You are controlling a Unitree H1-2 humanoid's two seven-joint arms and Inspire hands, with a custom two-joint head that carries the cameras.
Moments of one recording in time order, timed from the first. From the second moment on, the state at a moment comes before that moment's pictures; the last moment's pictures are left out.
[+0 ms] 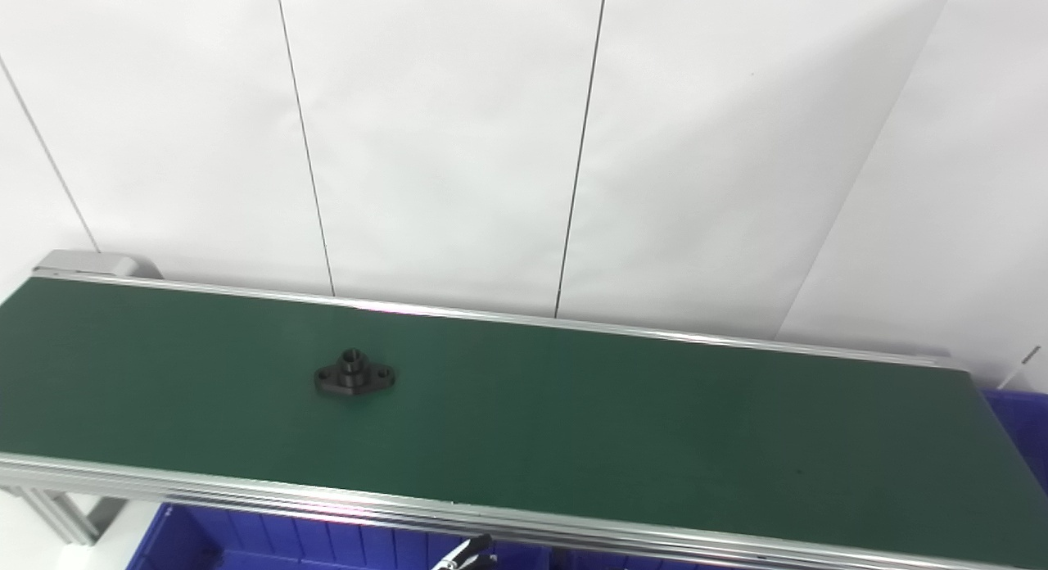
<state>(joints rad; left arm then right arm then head) 0.19 -0.01 -0.36 0.26 0.14 -0.43 -0.16 0.23 -0.22 0.19 0.26 -0.05 -0.42 0.02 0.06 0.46</state>
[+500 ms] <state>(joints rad) 0.19 -0.01 -0.36 0.21 0.14 -0.43 -0.17 0.24 -0.22 0.18 0.19 -0.05 -0.42 0.02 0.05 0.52</state>
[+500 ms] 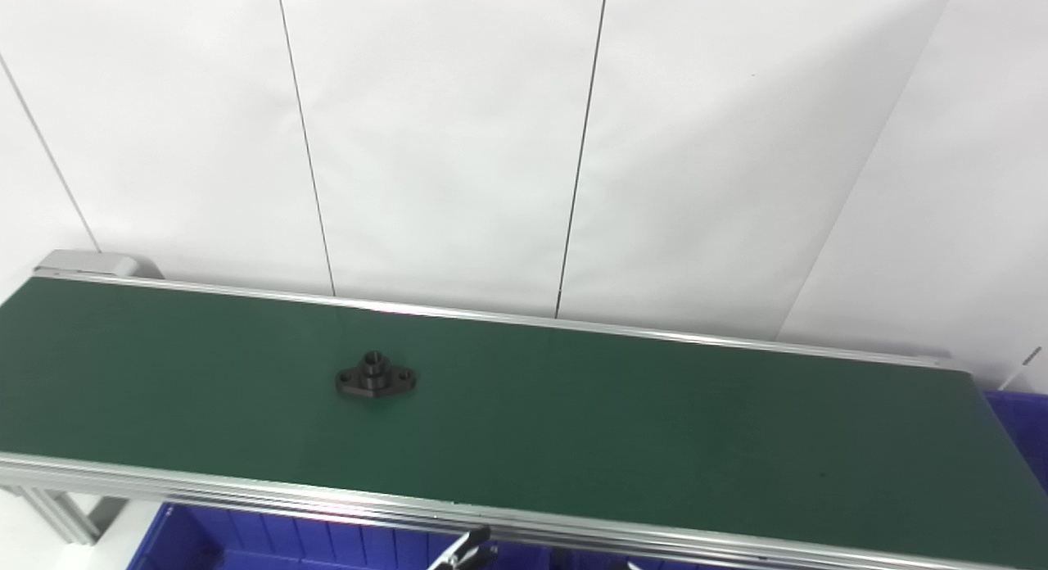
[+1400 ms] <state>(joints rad) 0.19 0.00 -0.35 0.22 0.14 -0.42 -0.18 -0.01 -0.28 0.18 -0.02 -0.28 -0.42 -0.18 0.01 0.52</state>
